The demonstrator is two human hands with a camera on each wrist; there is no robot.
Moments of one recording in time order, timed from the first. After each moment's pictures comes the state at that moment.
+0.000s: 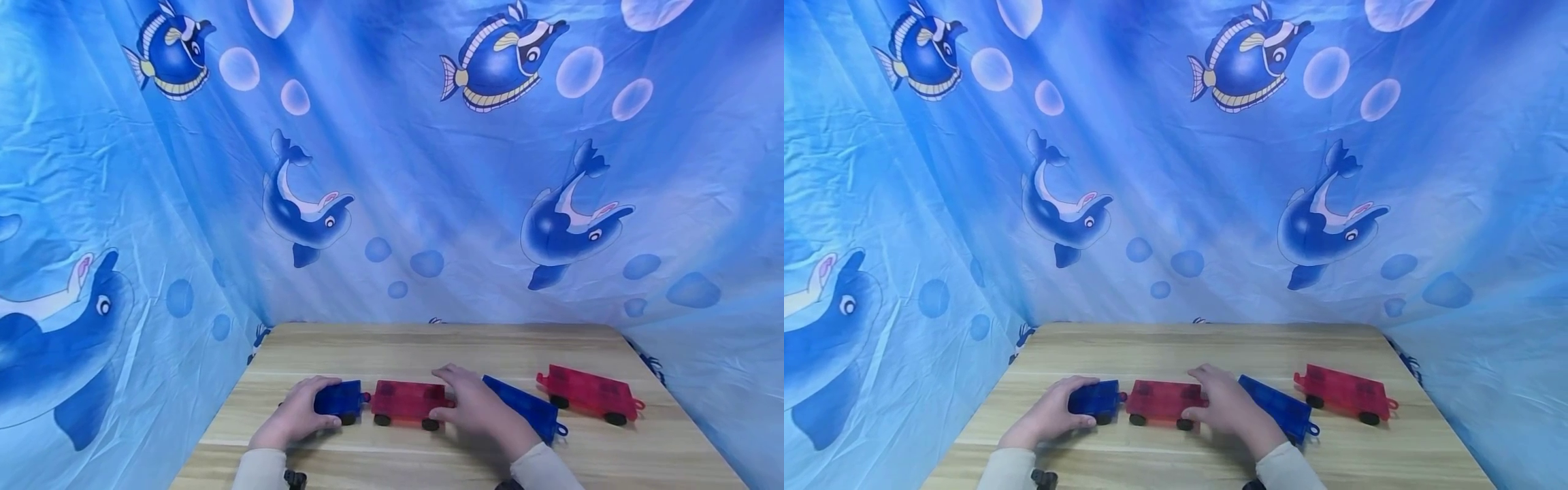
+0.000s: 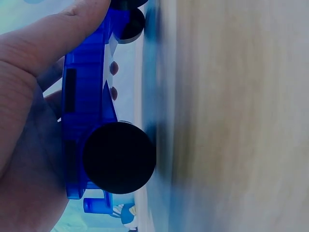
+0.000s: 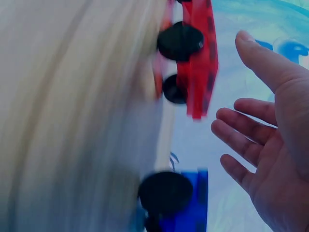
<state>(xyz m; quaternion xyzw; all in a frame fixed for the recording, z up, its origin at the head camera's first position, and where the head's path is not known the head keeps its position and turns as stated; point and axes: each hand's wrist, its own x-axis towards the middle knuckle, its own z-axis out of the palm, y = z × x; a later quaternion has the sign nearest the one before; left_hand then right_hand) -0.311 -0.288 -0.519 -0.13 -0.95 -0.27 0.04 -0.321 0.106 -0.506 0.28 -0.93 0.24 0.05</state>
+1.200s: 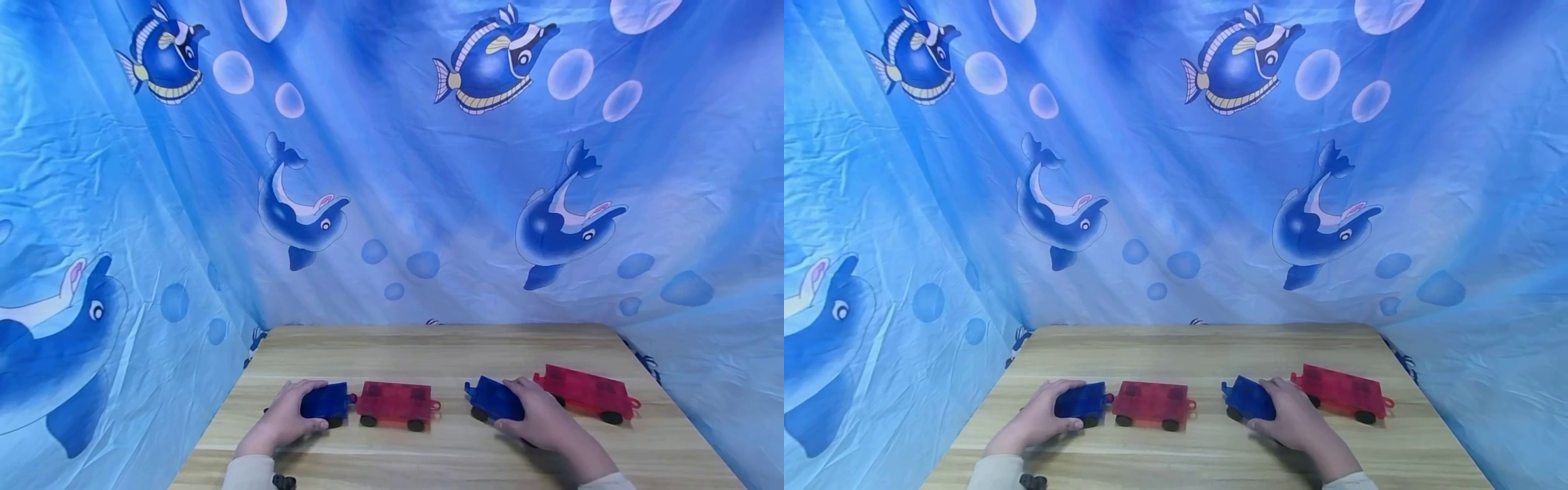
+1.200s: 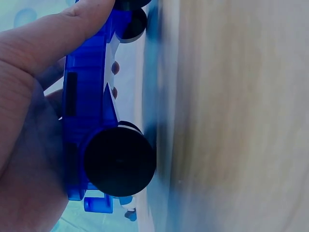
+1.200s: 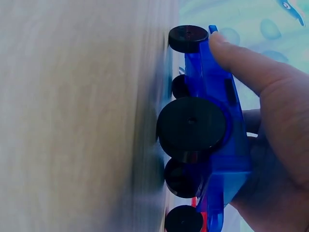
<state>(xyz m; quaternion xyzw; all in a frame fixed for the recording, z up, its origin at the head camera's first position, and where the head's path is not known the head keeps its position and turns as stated) -0.315 -0.306 -0.523 -0.10 -0.95 -0.28 0.04 -0.301 0.222 -0.526 0.14 -0.97 0.20 0.07</state>
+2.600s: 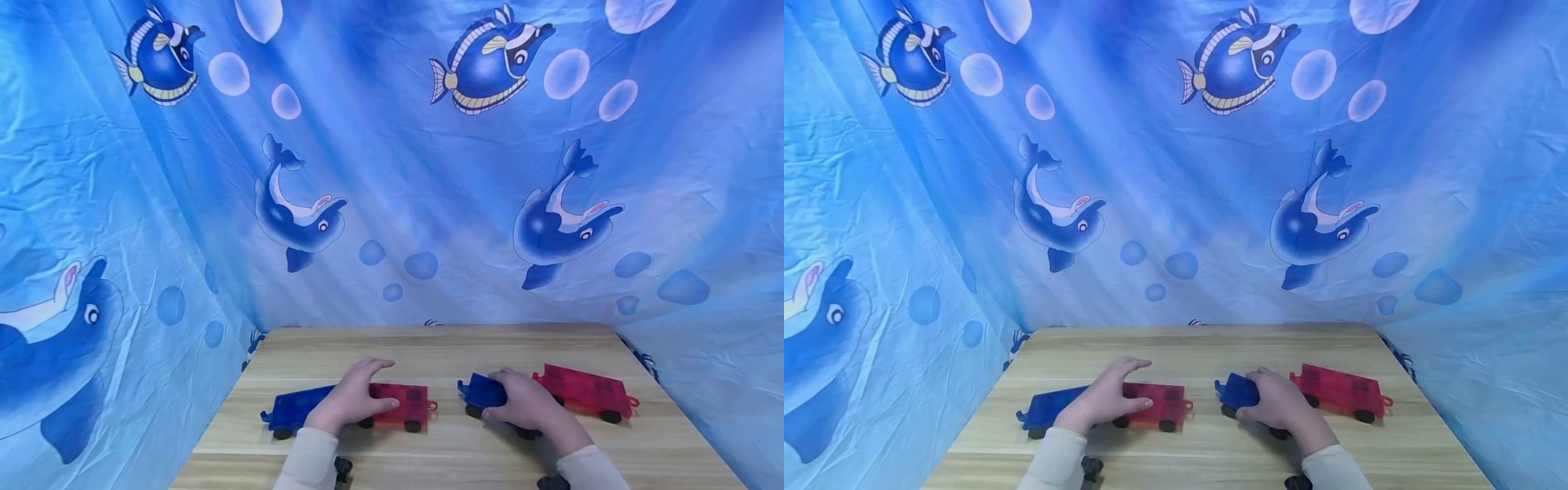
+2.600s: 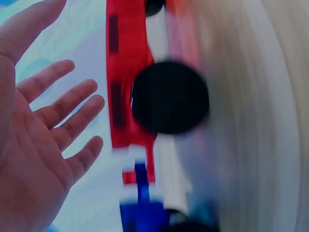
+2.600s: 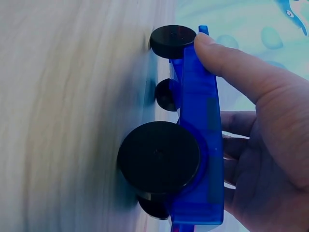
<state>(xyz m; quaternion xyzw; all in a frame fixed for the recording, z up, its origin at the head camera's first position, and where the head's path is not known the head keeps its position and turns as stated) -0.336 -0.176 -0.491 -0.25 -0.93 -0.28 0.02 -0.326 0.200 -0.508 0.13 -0.97 0.18 0.01</state>
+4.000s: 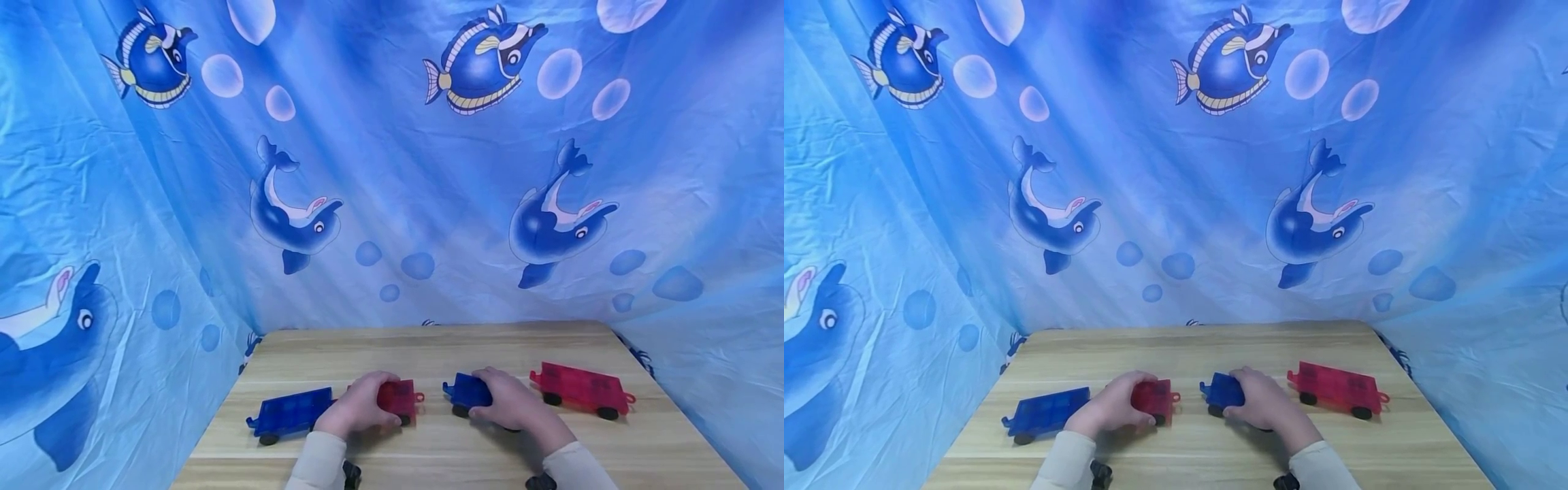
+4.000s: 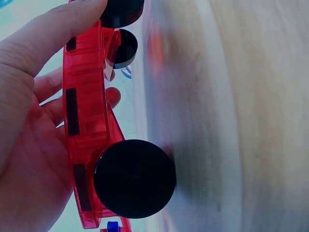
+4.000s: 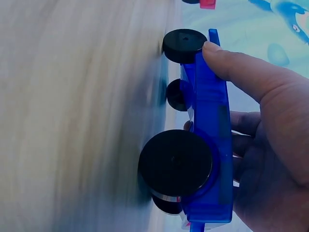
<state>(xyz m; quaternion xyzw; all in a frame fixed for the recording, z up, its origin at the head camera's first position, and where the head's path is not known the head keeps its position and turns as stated) -0.340 -0.160 -0.511 -0.22 -0.92 -0.32 -0.04 -0.327 0.181 -0.514 0.16 -0.96 0.22 0.01</state>
